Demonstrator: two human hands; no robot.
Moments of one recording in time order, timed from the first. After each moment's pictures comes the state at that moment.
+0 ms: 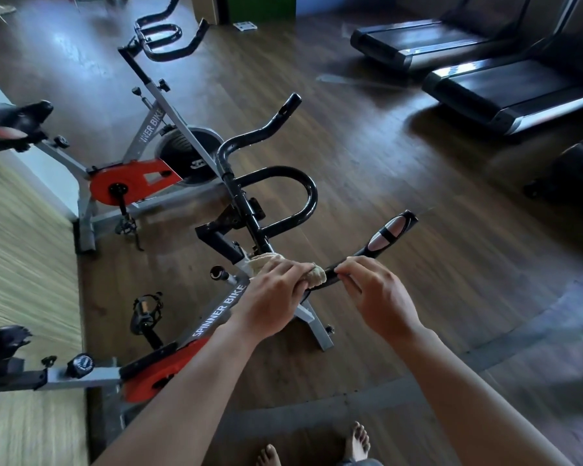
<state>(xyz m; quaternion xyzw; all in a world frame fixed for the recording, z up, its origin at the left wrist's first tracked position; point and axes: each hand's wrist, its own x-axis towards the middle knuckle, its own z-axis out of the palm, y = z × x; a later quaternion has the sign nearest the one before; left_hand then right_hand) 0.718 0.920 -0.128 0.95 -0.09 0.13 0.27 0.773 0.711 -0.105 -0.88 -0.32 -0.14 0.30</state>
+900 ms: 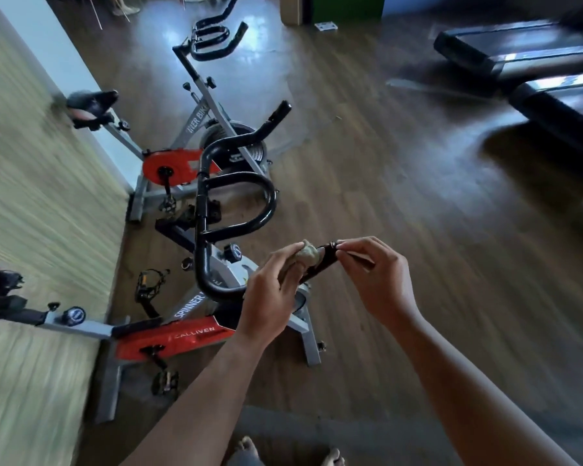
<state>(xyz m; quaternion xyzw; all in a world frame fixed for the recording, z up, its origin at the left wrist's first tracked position) 0.799 0.750 -0.095 0.83 0.15 0.27 0.46 0.911 0.599 -0.073 -0.79 -0.30 -0.04 0.54</state>
